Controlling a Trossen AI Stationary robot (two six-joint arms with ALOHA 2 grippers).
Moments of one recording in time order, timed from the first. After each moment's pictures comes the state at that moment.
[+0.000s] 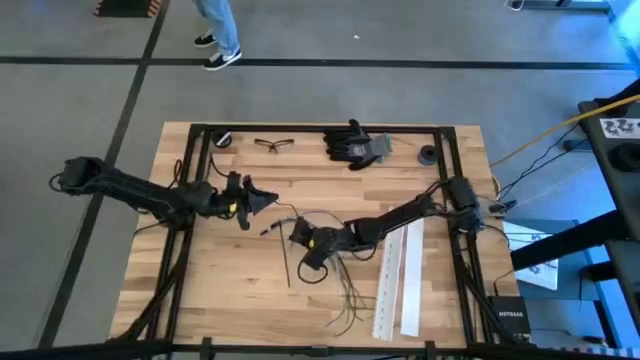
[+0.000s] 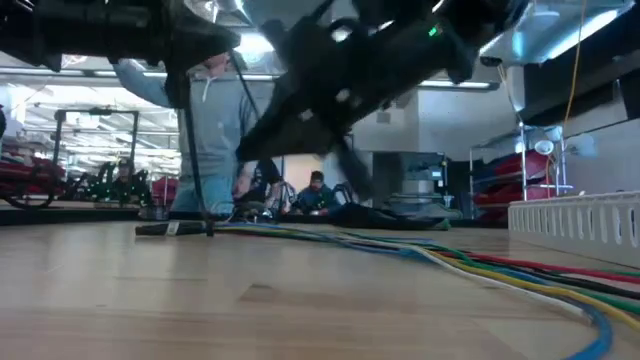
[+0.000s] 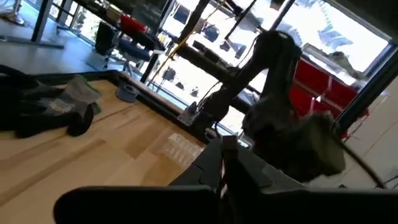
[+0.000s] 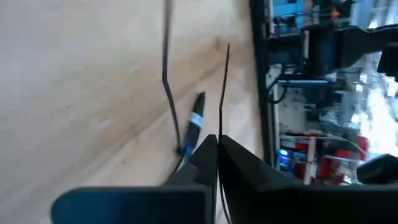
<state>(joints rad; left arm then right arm) -0.12 0.94 0.25 0.76 -0.30 -0.52 0.23 2.00 1.17 0.26 0.28 -1.16</state>
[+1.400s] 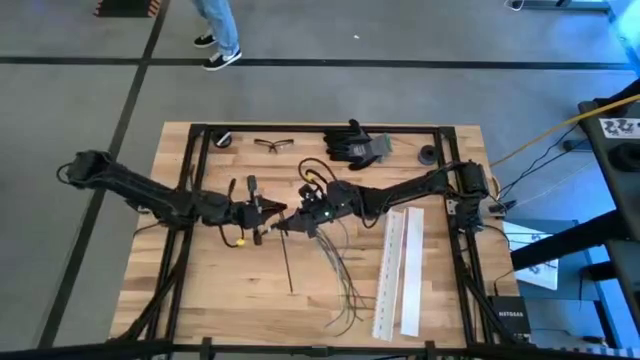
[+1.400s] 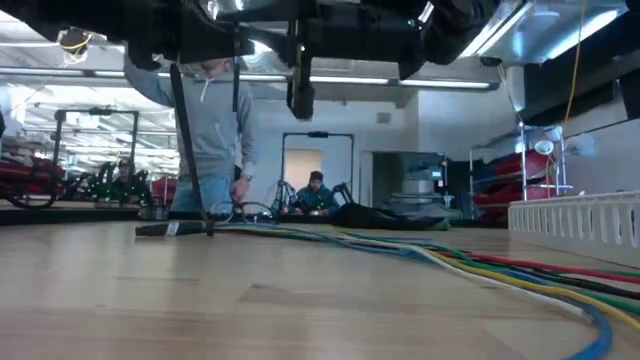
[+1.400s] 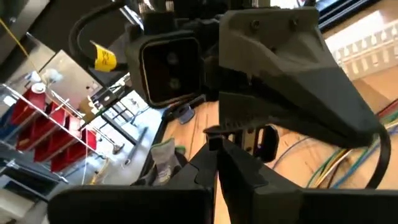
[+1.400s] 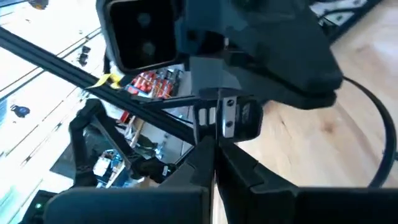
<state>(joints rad) -0.25 1.07 0.43 0.53 -0.48 0.58 0.04 1.94 1.16 0.68 -0.29 0.99</state>
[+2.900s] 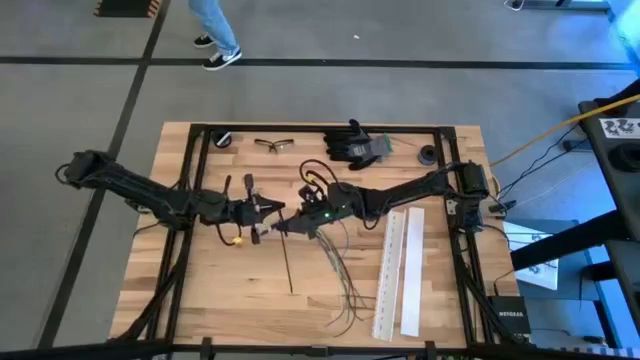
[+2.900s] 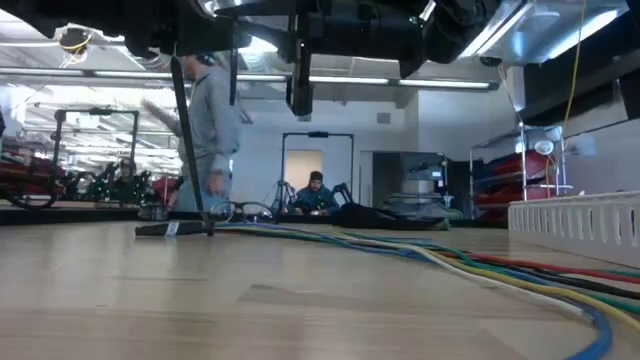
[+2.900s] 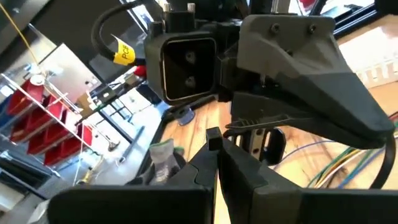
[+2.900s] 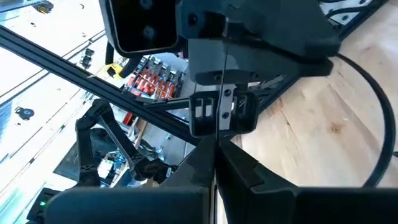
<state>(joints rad) -0.25 1.01 0.43 0.47 -0.48 0.53 0.05 1.94 1.16 0.71 -0.29 0.99</state>
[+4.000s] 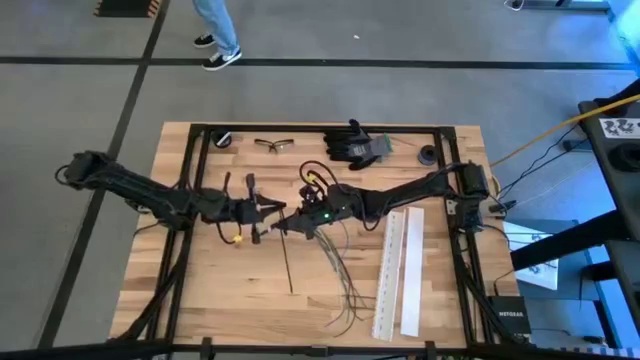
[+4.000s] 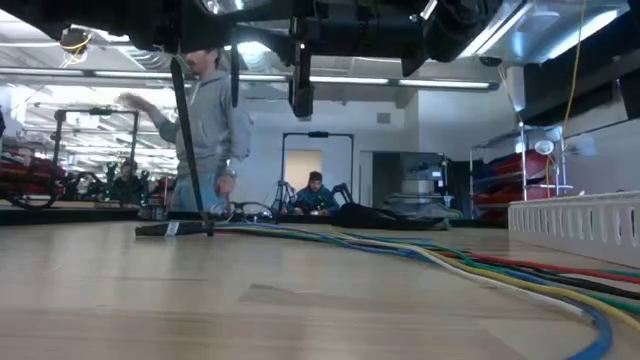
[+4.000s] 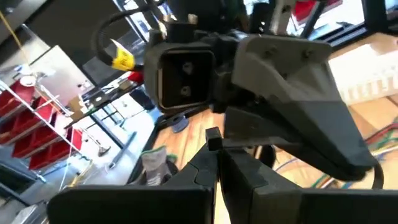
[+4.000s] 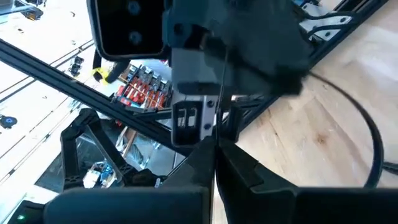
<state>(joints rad) -0.23 1.02 0.43 0.51 -0.43 0.50 0.06 1.94 1.16 0.70 -0.22 0.96</state>
